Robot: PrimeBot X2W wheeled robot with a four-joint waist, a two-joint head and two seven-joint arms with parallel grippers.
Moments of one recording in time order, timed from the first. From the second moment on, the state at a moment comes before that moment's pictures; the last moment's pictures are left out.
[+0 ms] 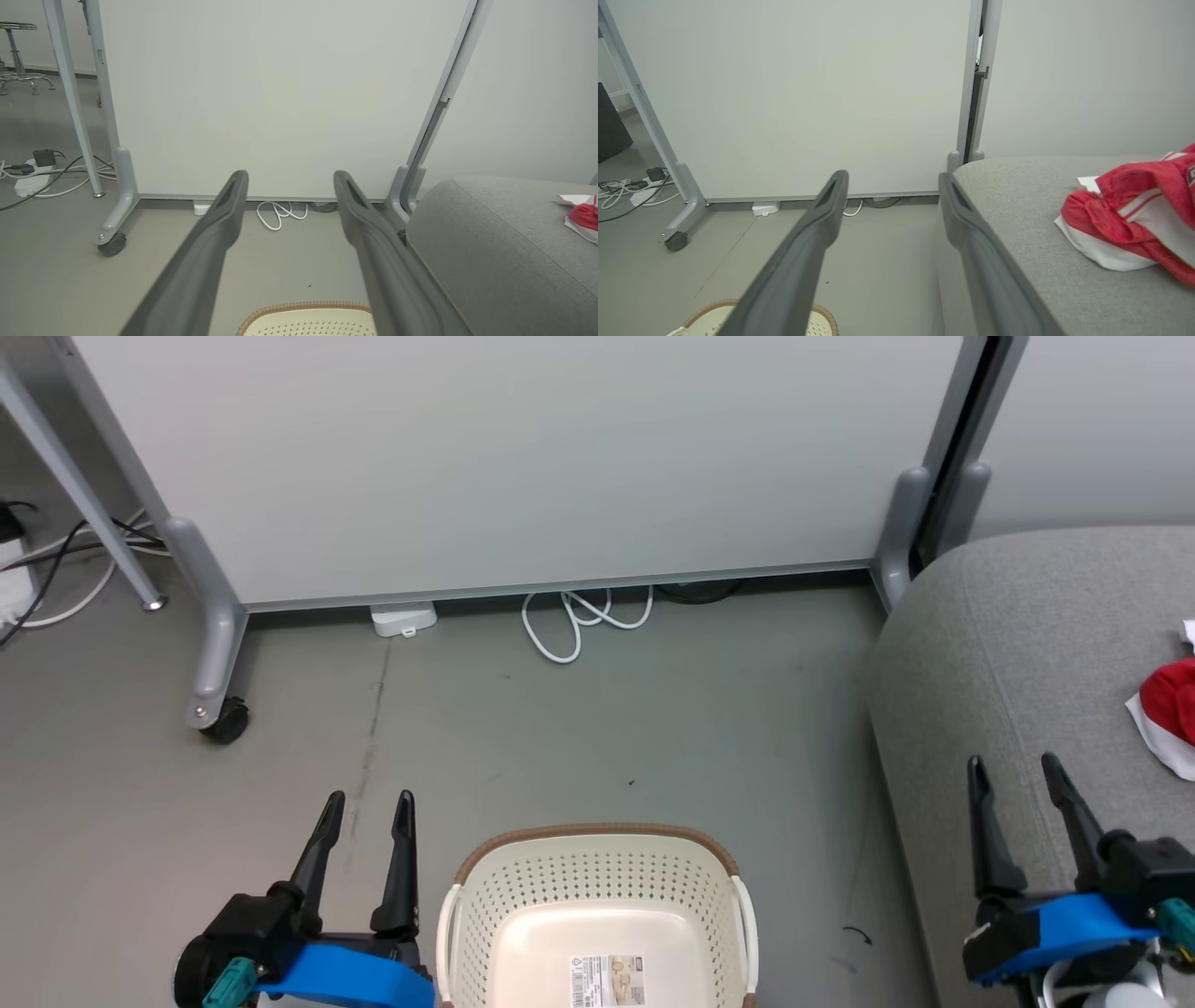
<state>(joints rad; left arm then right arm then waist) -0.03 0.07 -0.13 0.25 -0.26 -0.13 -0.26 -0.09 -0.05 -0.15 0.21 0.06 0.13 -0.19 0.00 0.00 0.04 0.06</state>
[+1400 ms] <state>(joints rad) -0.01 0.09 -0.08 0.33 -0.25 -0.13 -0.26 0.02 -0.05 -0.04 0.20 0.11 0.13 -0.19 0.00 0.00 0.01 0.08</state>
